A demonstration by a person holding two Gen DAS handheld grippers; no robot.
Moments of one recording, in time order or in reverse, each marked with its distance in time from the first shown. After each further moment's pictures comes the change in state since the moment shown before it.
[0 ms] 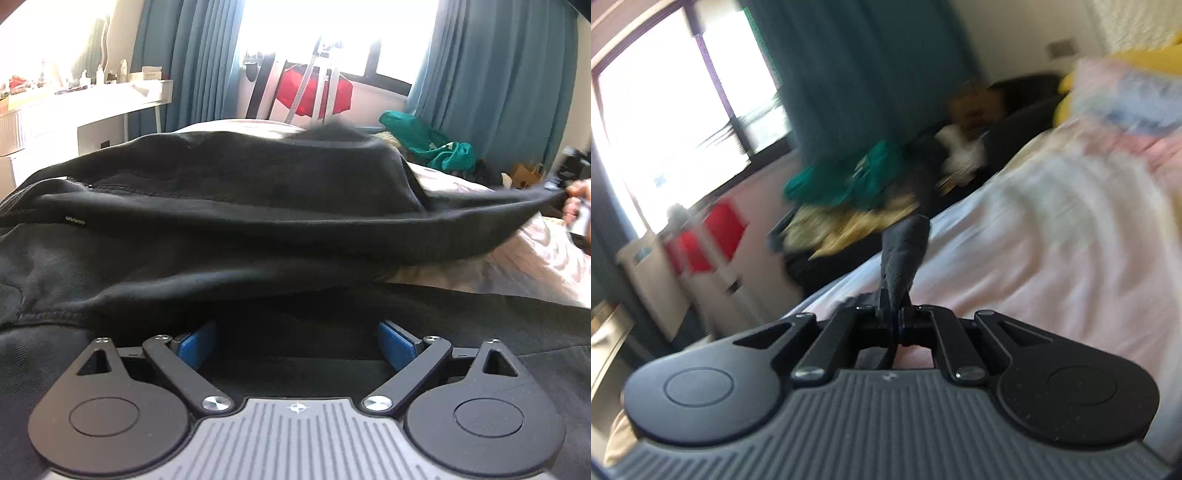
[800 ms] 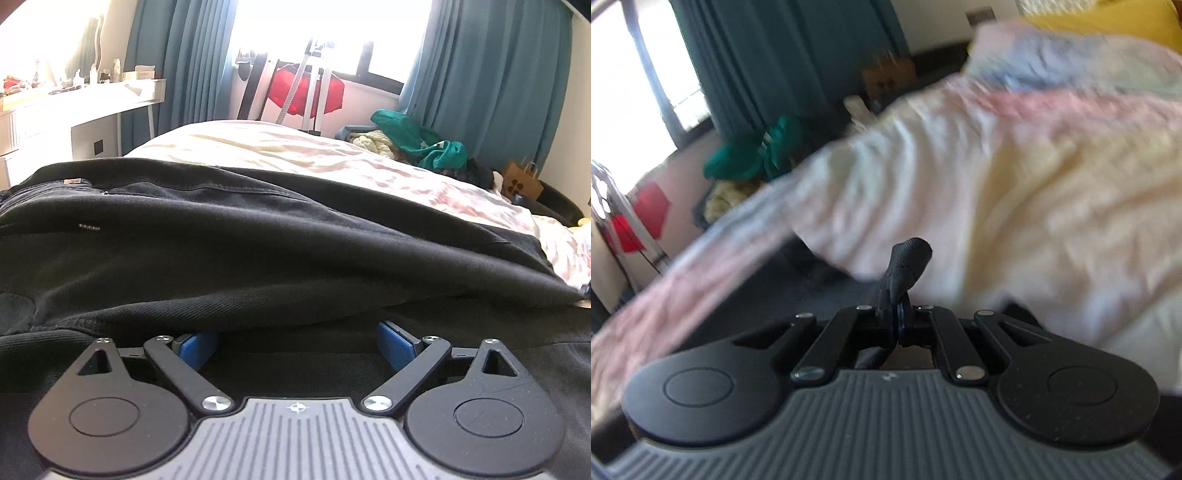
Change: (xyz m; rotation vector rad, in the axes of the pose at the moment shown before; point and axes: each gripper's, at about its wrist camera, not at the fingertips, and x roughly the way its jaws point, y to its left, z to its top) left arm -0.010 0.004 0.004 0.008 0.009 -0.024; right arm -0.136 -0.189 -0.079 0.064 0.146 -0.116
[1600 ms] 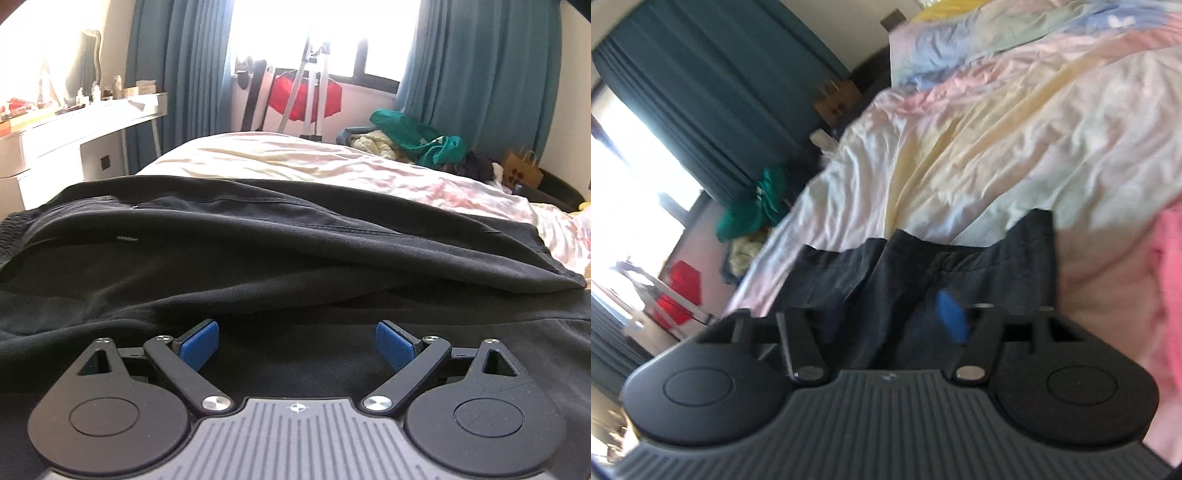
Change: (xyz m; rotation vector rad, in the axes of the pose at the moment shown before) left arm -0.057 0.001 -0.013 0.027 -0.006 0.037; right arm -0.244 -0.076 -0.049 0.361 -0.034 0.040
